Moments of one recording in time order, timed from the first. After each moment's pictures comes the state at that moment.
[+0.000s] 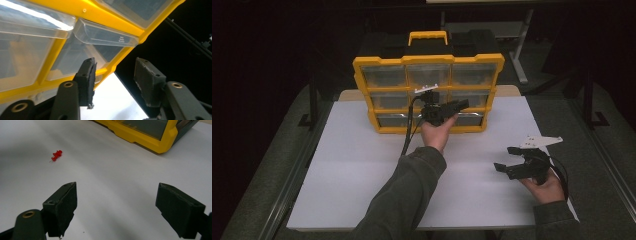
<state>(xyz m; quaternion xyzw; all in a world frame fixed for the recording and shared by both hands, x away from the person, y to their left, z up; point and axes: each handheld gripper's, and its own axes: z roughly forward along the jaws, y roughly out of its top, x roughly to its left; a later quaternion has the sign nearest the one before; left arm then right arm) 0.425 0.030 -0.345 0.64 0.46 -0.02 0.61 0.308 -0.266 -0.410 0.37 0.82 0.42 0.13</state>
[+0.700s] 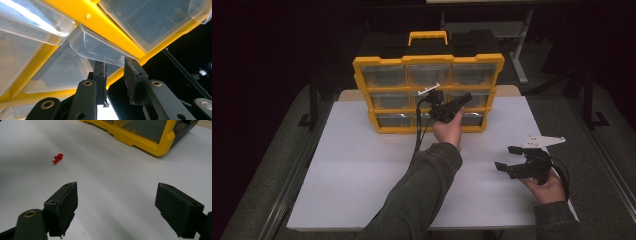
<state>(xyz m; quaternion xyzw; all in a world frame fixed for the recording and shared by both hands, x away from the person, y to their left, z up) 0.433 0.010 -0.353 0.55 0.52 -0.04 0.65 0.306 -0.269 -0.408 0.37 0.81 0.43 0.13</state>
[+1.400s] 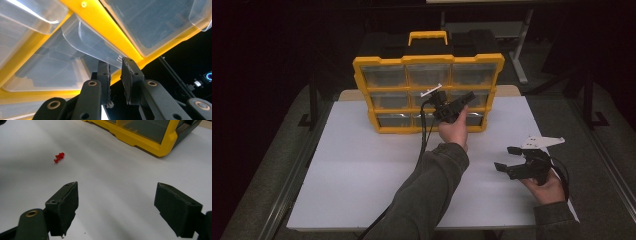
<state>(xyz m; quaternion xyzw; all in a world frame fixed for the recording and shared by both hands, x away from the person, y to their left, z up) 0.430 0.000 -0.356 0.52 0.53 -0.05 0.66 0.305 -0.268 -0.408 0.36 0.81 0.43 0.13</state>
